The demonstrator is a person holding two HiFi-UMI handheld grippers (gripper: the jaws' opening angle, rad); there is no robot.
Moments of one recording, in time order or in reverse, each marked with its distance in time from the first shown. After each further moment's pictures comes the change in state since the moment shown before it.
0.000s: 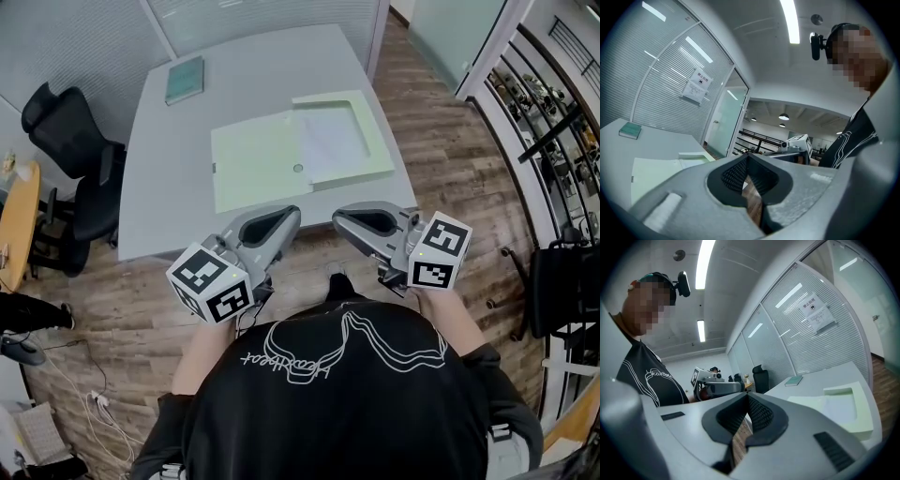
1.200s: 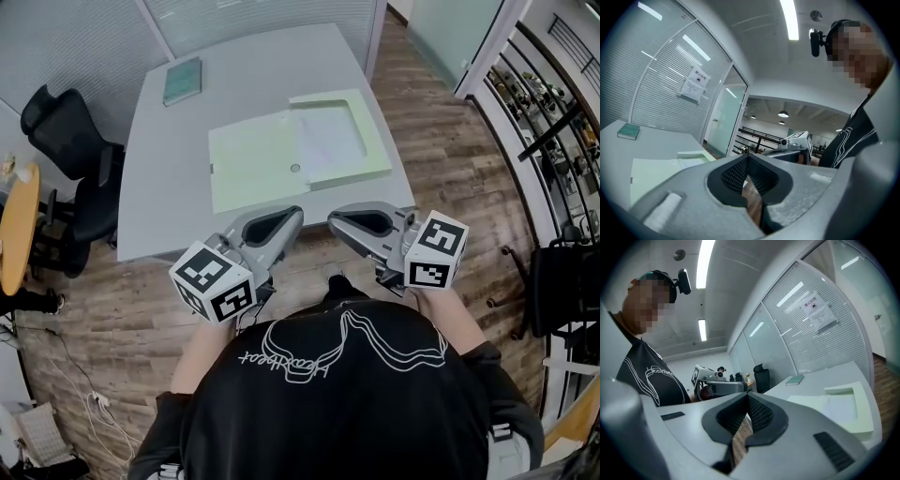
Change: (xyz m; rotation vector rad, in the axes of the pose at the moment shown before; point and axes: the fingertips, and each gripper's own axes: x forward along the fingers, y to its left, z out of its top) left arm 0.004 -0.005 -0.007 0.020 0.028 -0.005; right arm 0.003 0.006 -0.006 -0.010 0.012 0.016
